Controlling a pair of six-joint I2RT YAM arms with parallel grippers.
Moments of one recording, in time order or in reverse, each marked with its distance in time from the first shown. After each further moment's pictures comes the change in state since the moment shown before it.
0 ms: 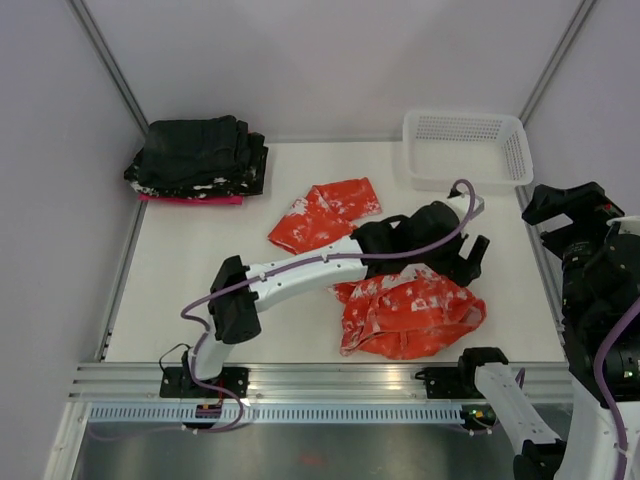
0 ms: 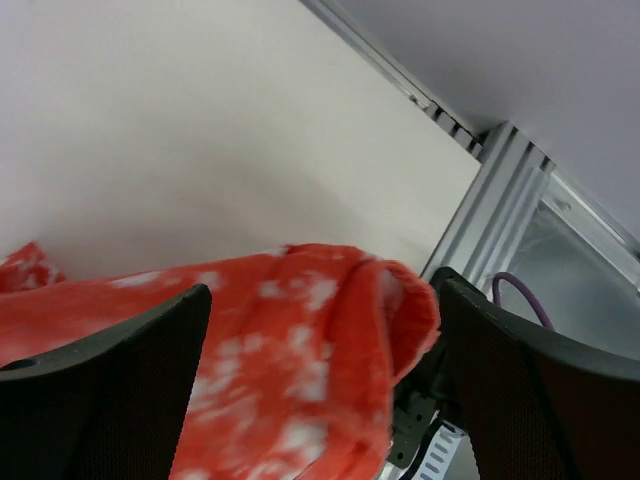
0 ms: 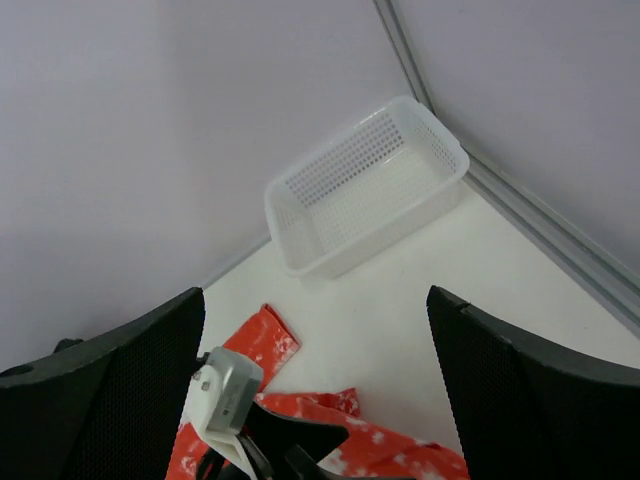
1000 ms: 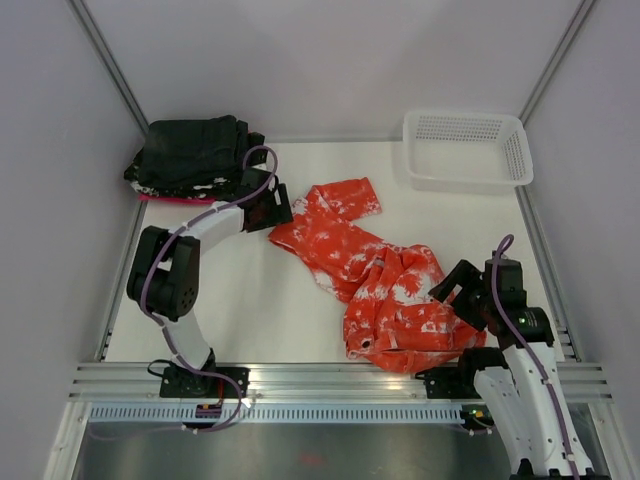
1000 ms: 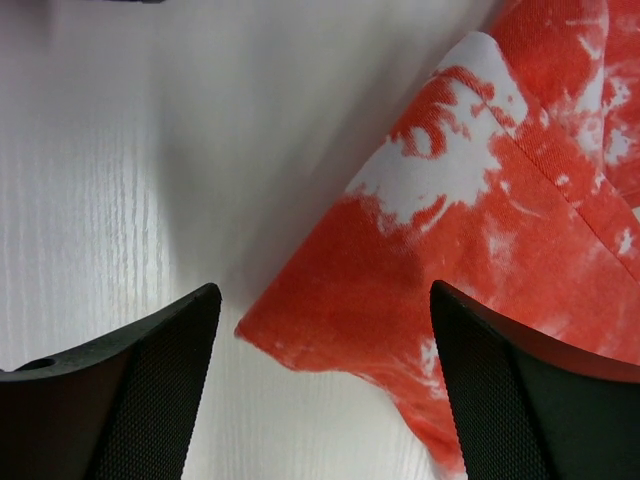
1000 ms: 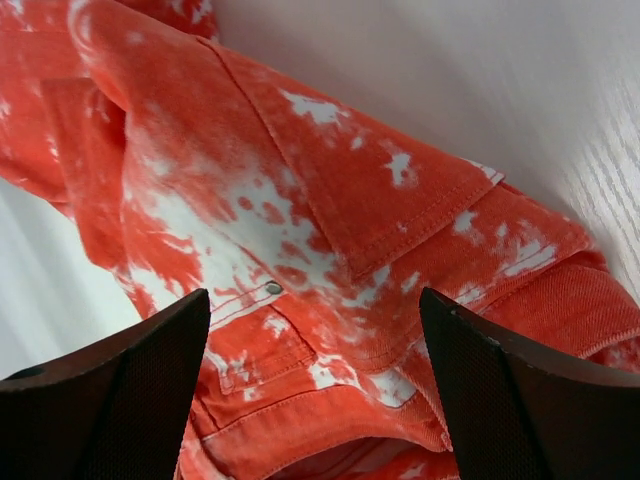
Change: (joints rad) left arm 0.903 -0.306 -0.849 0.124 -0.029 -0.080; right arm -0.001 -0.188 -0.948 -0.027 -0.520 0.141
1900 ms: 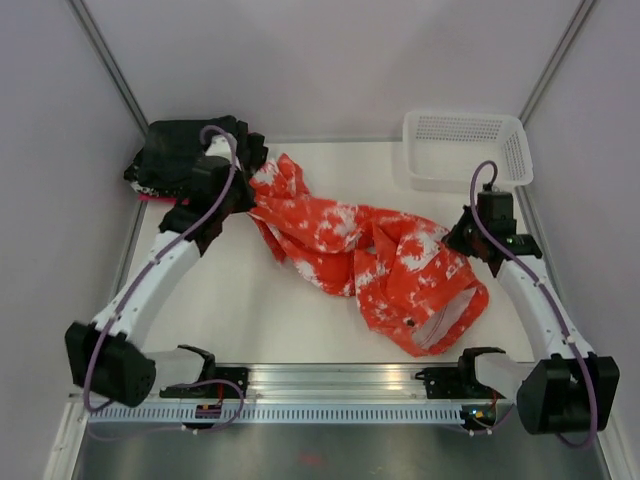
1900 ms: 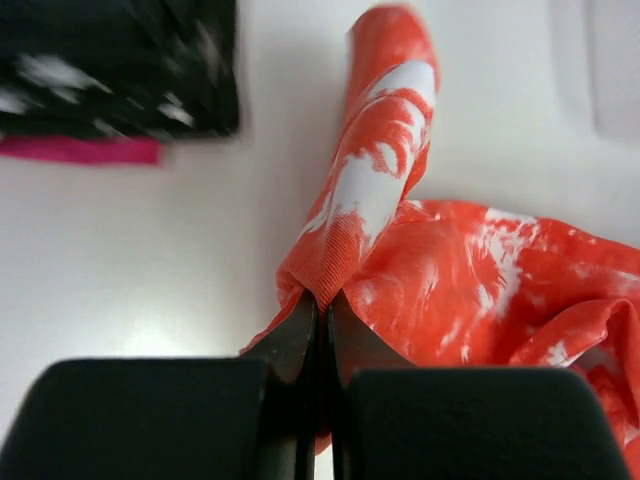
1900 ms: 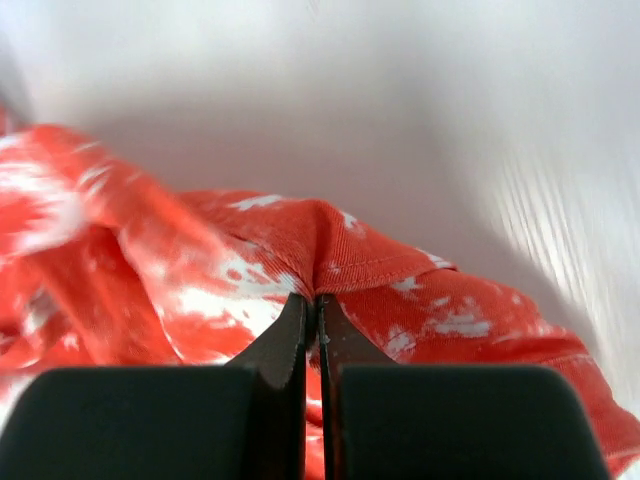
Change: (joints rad) left arm 0.003 -0.431 -0.045 -0.048 -0.034 0.118; right arm 0.000 0.547 0.256 0.338 0.088 -0.153
